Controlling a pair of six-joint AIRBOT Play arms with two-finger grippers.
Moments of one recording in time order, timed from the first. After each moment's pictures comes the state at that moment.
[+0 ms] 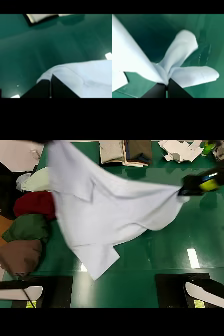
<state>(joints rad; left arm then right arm) -0.18 -1.49 2.03 1.26 -1.25 -1.40 0.04 -1.20 1.52 -1.28 1.61 1.63</state>
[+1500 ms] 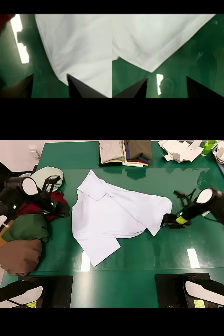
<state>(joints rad) -0.18 -1.23 1.13 1.41 -1.25 -1.59 -0.02 -1.23 0.90 -1.26 1.27 1.55</state>
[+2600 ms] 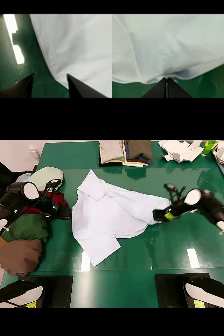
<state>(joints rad) -0.18 -1.21 1.08 1.38 -1.22 -1.59 0.14 -1.19 1.00 -1.30 1.13 1.63</state>
